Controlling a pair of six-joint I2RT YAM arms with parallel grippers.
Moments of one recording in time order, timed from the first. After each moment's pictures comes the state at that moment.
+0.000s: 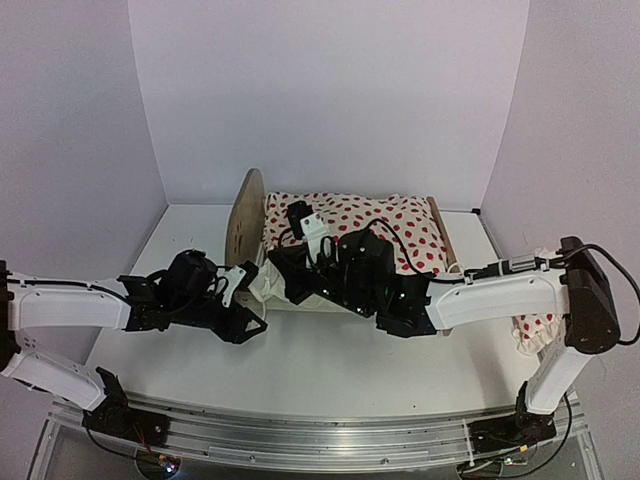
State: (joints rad) left arm -0.83 1.24 0.63 -0.13 0.15 -0.24; right arm 1.16 1.74 1.16 0.47 0.23 0.19
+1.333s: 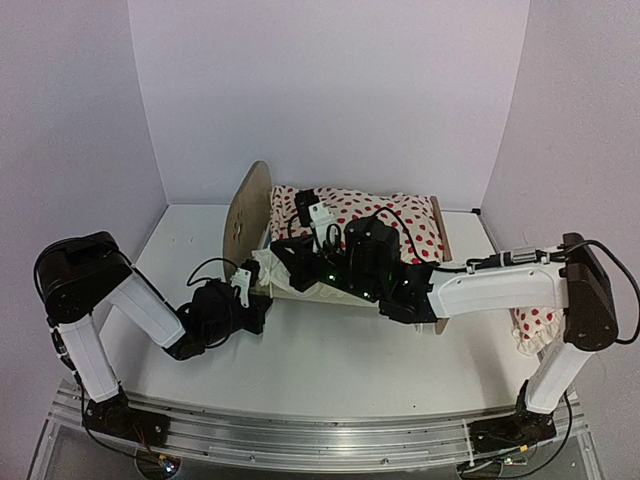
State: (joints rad) left arm -0.83 1.79 0.49 0.92 -0.16 -0.31; right arm 1.10 1.74 1.18 0.46 0.11 0.27
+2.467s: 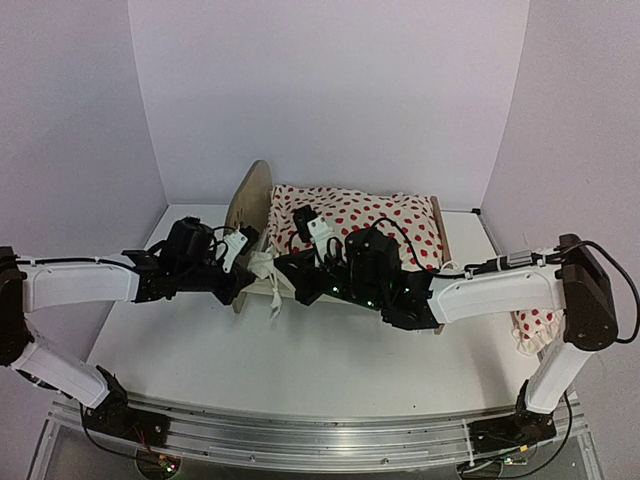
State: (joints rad) left arm -0.69 1.36 0.80 -0.06 0.08 0.09; right arm 1.09 1.74 1.12 0.45 0.06 0.24
